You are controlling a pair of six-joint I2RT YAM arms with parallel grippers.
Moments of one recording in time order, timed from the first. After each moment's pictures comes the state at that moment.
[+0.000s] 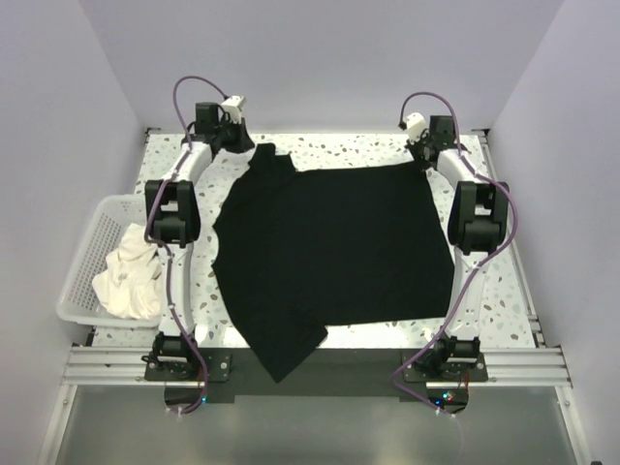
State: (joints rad) left arm -0.03 2.52 2.16 -0.25 0.51 0.01; right arm -0.03 2.32 1.87 -0.30 -0.08 -0.59
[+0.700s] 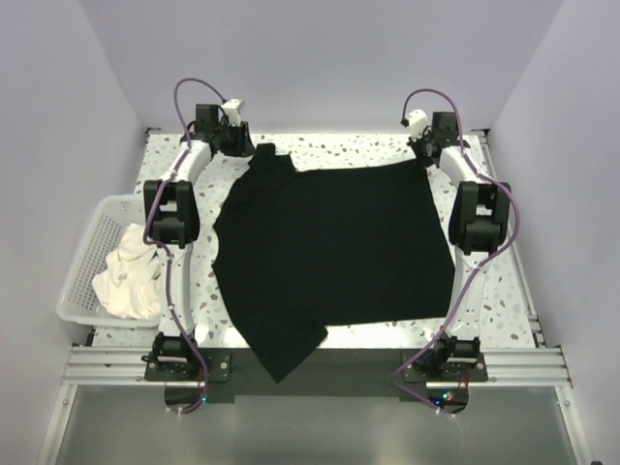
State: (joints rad) left arm -0.03 2.48 2.16 -0.36 0.46 0.00; right arm -0.04 2.32 1.91 -0.35 -0.10 -0.60
